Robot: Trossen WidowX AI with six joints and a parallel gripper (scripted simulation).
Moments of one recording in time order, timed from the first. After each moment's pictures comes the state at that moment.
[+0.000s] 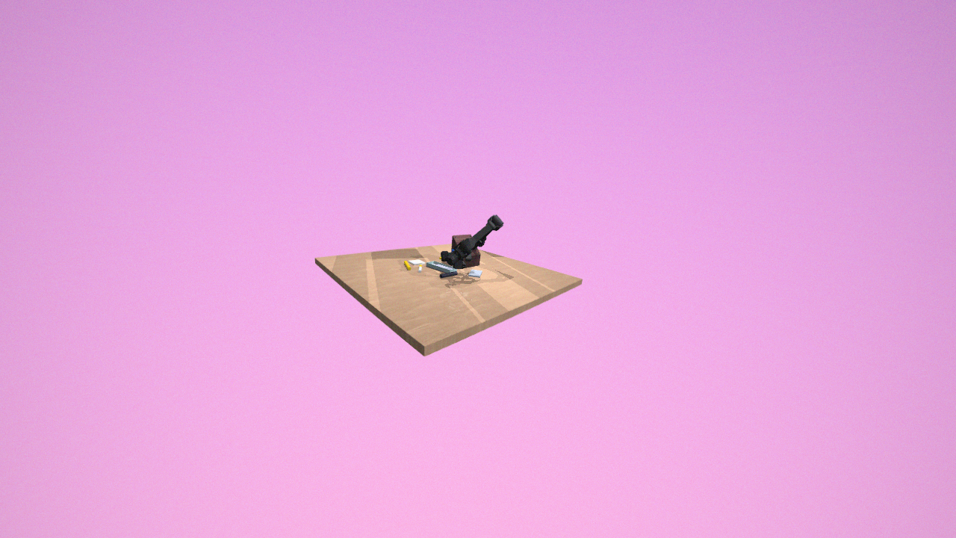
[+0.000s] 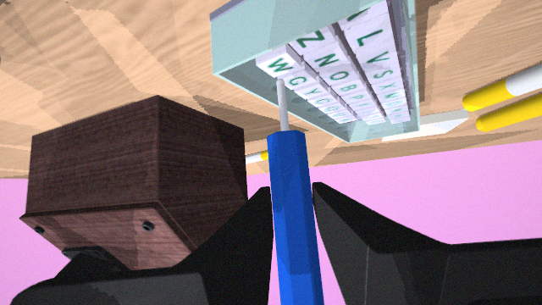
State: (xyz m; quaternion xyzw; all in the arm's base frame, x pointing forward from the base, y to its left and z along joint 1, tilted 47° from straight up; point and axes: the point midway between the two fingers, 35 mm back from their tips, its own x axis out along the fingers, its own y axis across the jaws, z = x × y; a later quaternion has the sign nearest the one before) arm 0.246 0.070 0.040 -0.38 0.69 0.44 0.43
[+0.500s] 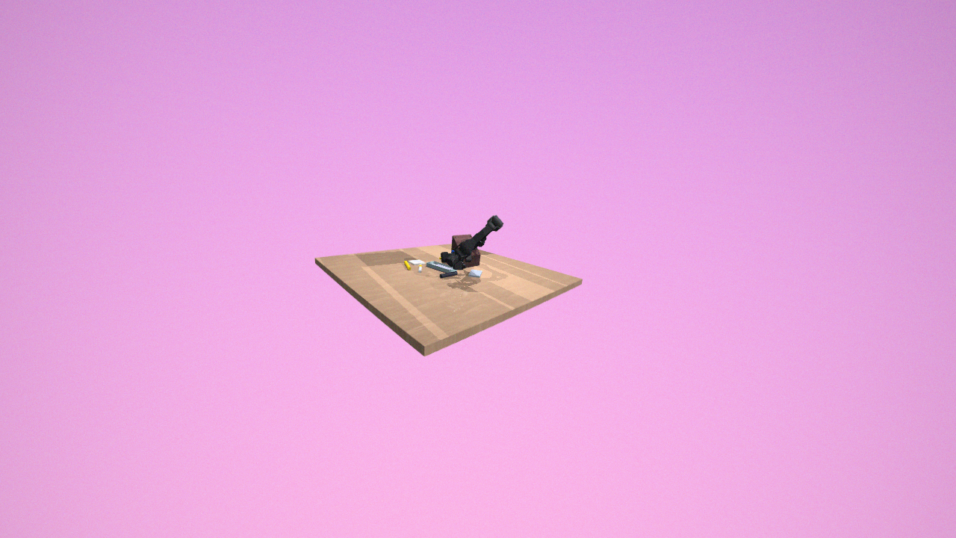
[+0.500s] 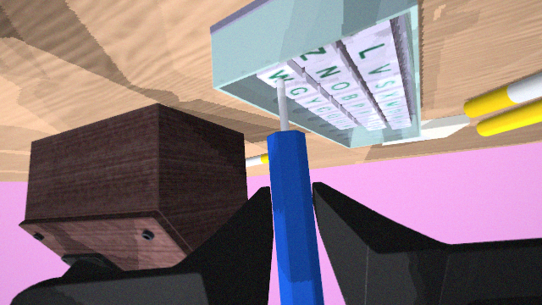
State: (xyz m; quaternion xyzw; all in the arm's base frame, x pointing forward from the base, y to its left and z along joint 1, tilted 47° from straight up) arm 0.246 0.075 0.036 -0.38 0.69 0.44 0.43
